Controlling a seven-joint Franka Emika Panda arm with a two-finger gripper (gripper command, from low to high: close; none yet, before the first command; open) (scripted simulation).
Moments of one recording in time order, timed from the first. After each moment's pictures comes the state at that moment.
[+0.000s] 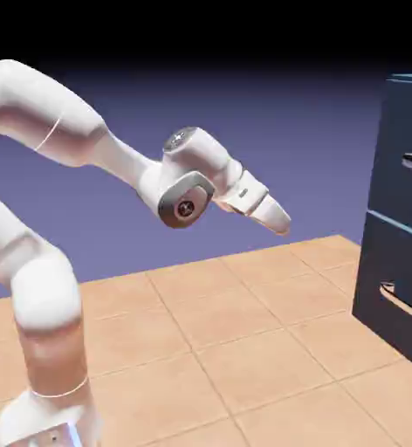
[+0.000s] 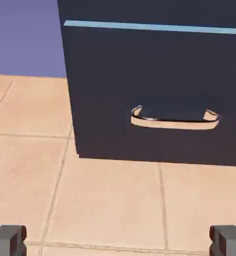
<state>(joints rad) 0.04 -0.58 -0.02 -2.79 -0.04 3.03 0.69</state>
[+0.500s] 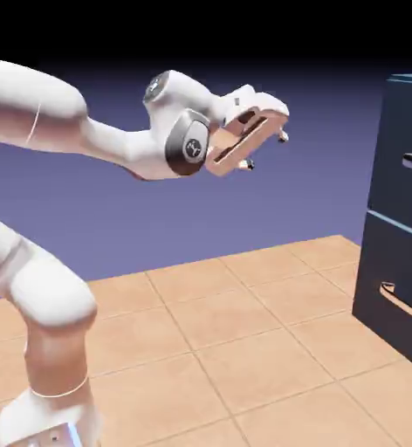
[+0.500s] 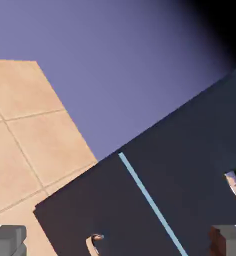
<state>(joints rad) 0.39 -0.74 -0.29 -2.60 -0.56 2.96 0.04</state>
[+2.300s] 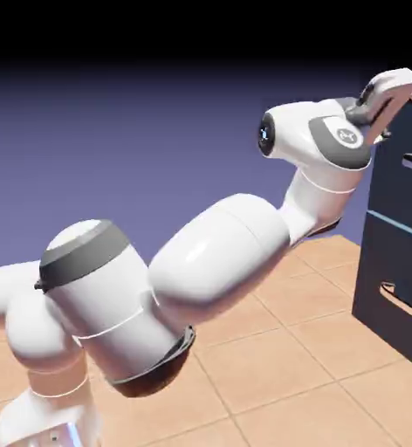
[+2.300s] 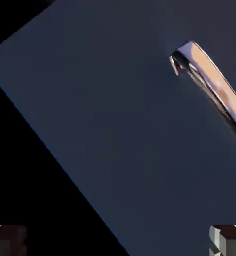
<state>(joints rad) 1.63 -1.30 -1.26 -1.88 -2.41 2.69 -2.31</state>
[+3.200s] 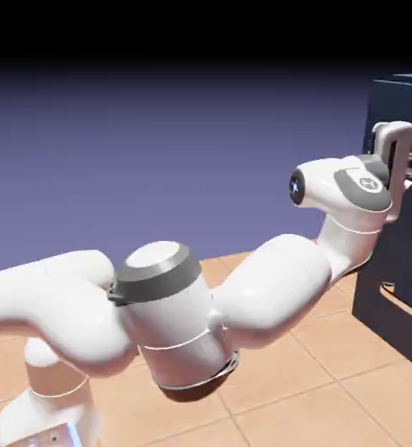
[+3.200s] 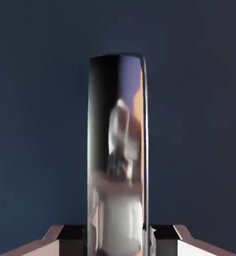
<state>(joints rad) 1.73 -1.38 -1.37 -1.89 -2.67 2.62 -2.62</state>
